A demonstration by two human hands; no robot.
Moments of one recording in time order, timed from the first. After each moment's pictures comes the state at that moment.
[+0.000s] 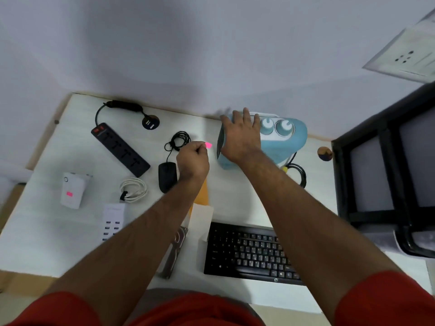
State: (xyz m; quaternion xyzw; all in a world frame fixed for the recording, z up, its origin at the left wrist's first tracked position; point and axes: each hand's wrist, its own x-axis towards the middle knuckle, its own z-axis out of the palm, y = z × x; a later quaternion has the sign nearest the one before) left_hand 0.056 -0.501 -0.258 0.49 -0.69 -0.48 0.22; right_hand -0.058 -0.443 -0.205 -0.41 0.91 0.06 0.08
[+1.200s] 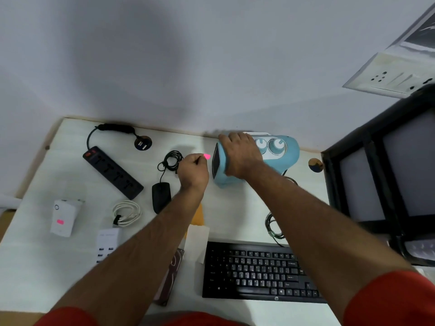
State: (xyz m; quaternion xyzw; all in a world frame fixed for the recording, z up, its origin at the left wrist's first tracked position) left_hand 0.021 -0.505 -0.251 0.50 -0.62 -0.56 0.21; right_hand -0.095 -0.428 -0.216 -0.49 0.87 0.06 0.03
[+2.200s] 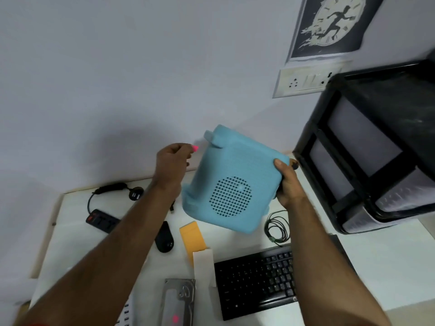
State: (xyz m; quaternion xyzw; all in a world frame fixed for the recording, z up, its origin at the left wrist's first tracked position) left_hand 0.016 -0.494 -0.081 0.32 -0.66 -0.65 0.19; right_hand -0.090 -0.249 -0.184 0.02 0.51 -0.83 0.24
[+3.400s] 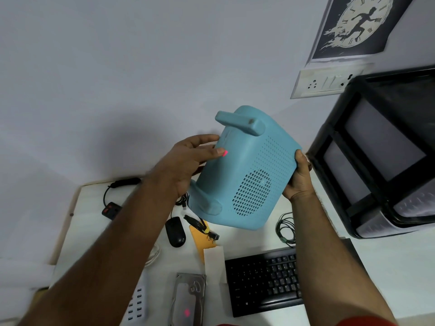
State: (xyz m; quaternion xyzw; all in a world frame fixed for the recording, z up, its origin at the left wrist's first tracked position) left_hand 0.055 -0.497 -0.022 0.26 -0.65 -0.71 0.00; right_hand -0.088 -0.280 -0.168 -0.08 0.34 -0.88 0.31
